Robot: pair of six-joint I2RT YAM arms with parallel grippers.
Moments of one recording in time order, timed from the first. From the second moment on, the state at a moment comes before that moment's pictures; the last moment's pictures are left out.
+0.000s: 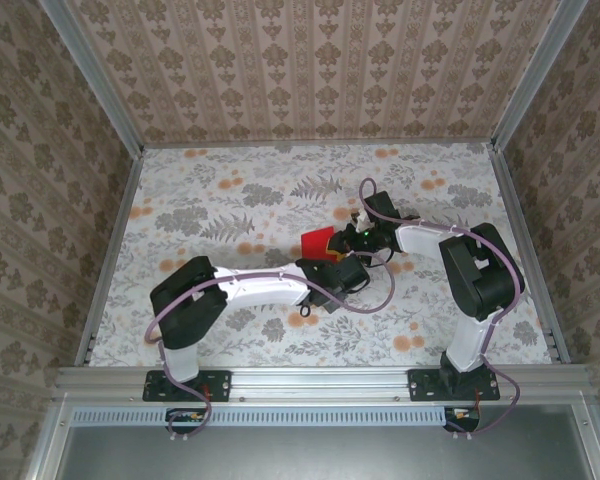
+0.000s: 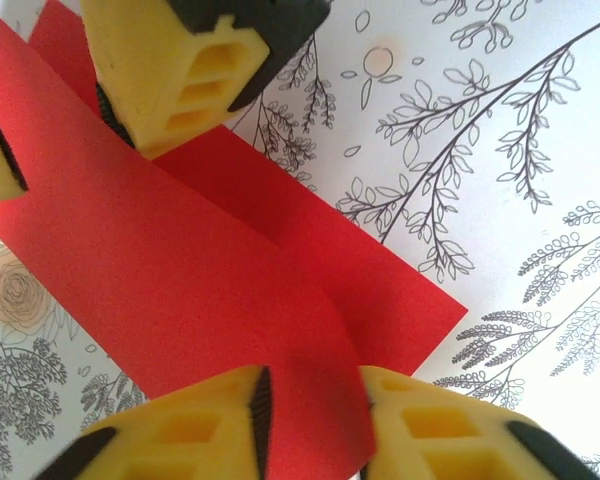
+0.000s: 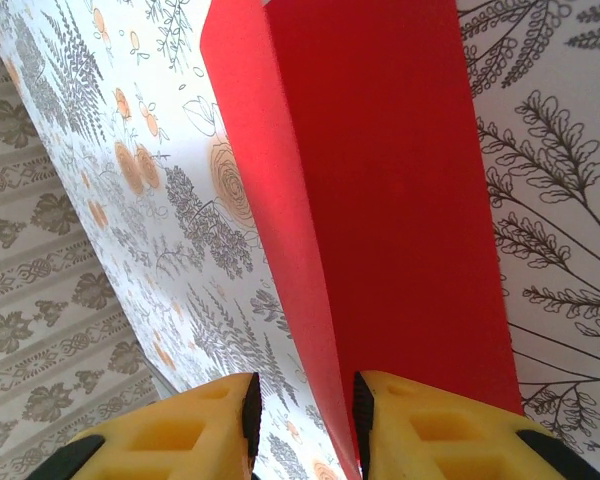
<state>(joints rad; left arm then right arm) -1.19 1.83 1.20 -0.55 -0.36 -0.14 0.36 1.82 1.01 -0.21 -0.68 0.89</state>
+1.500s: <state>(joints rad) -0.83 1.61 0.88 -0.19 0.33 -0.45 0.57 1.51 0.64 -0.11 -0.42 0.81</state>
